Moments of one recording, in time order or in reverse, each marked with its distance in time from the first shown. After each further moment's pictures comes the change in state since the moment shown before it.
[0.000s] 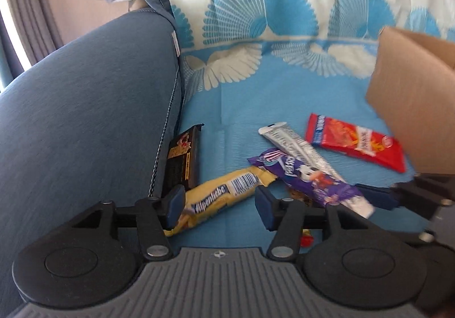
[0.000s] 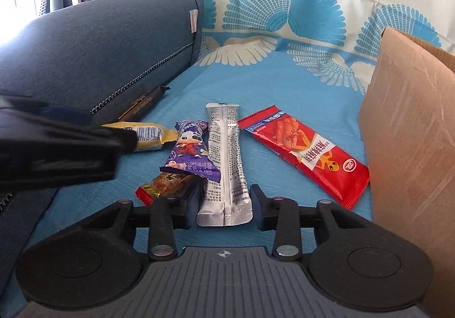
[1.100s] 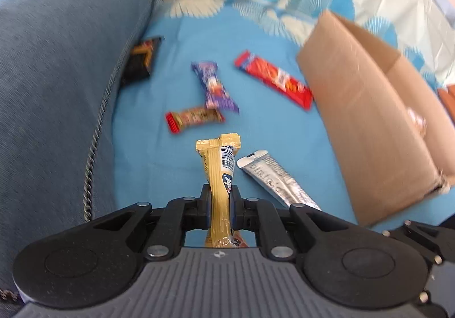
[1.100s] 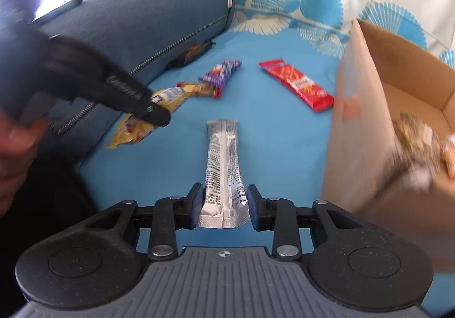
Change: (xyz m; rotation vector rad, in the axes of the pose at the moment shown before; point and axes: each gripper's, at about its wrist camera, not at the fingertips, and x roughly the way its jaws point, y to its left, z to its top) left arm -0.099 0.004 -0.063 -0.219 0.238 -0.328; right arm -0.162 0.019 -0.073 -0.106 0.148 0.041
